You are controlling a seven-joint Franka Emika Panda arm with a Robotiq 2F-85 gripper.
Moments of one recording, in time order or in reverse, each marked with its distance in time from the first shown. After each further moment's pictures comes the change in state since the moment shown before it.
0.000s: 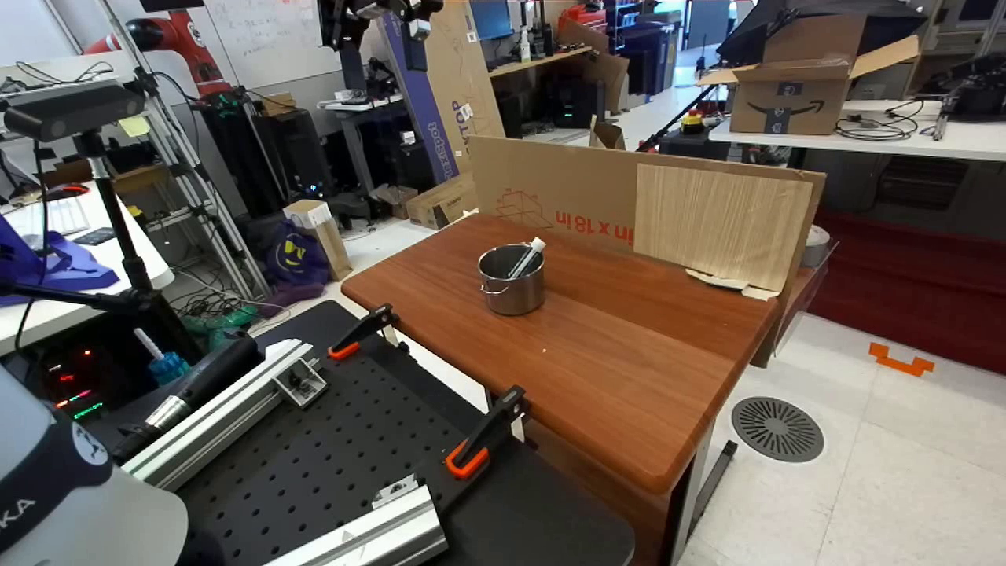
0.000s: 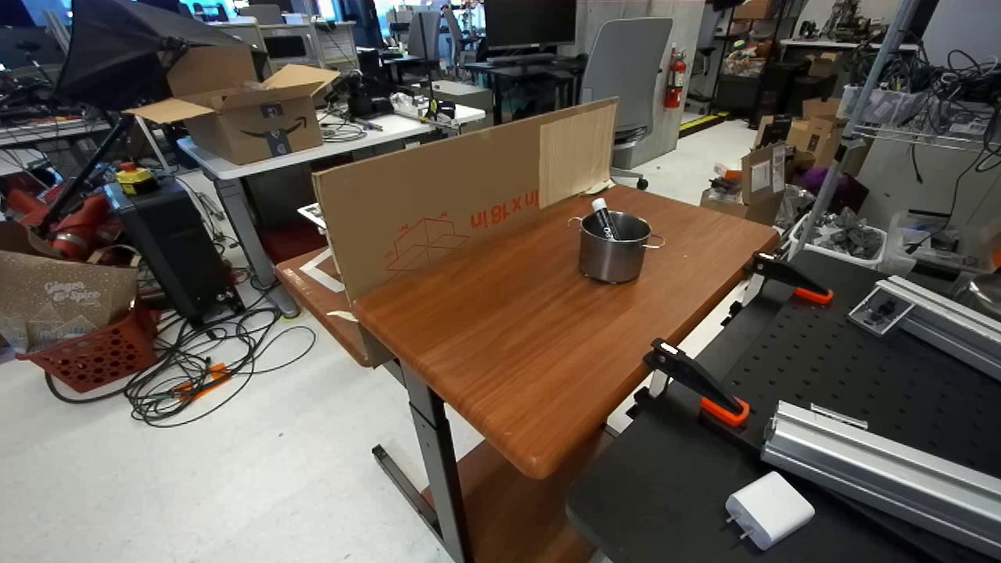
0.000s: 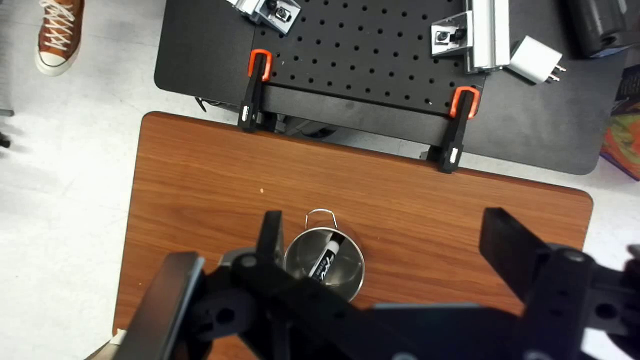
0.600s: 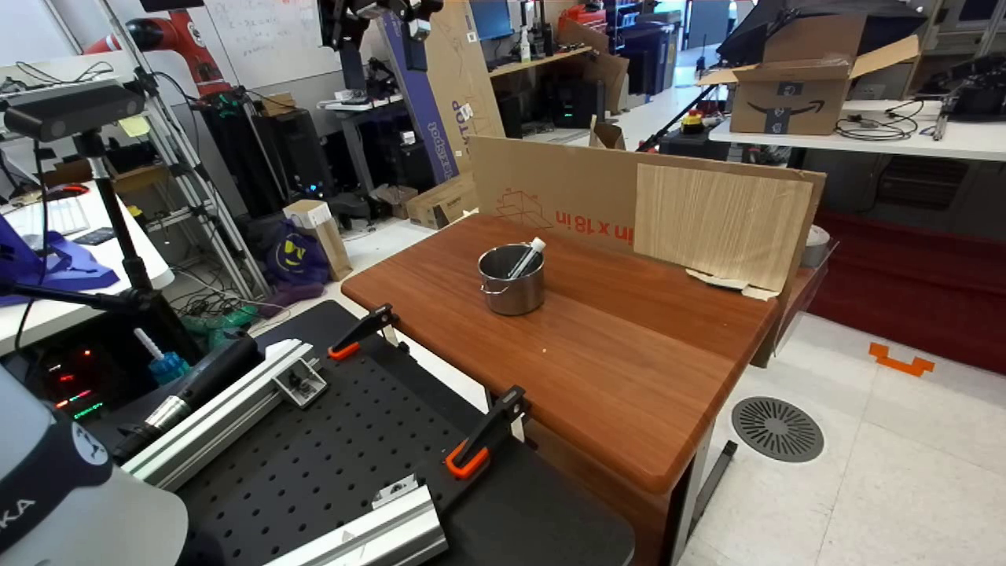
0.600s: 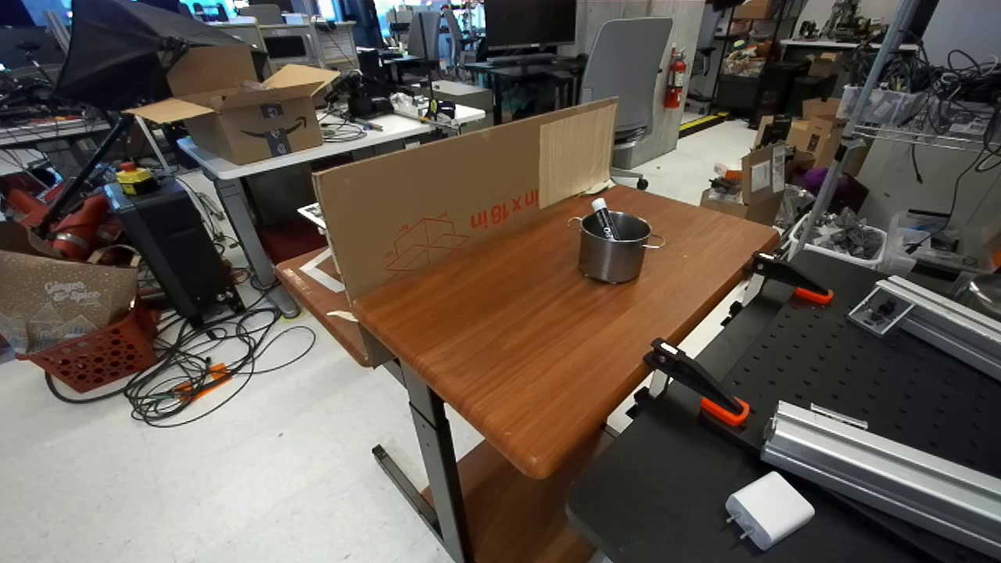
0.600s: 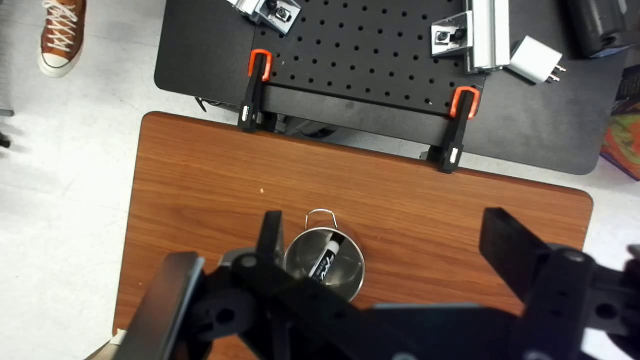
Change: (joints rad) arm 0.000 0.000 0.000 0.000 0.000 0.000 0.000
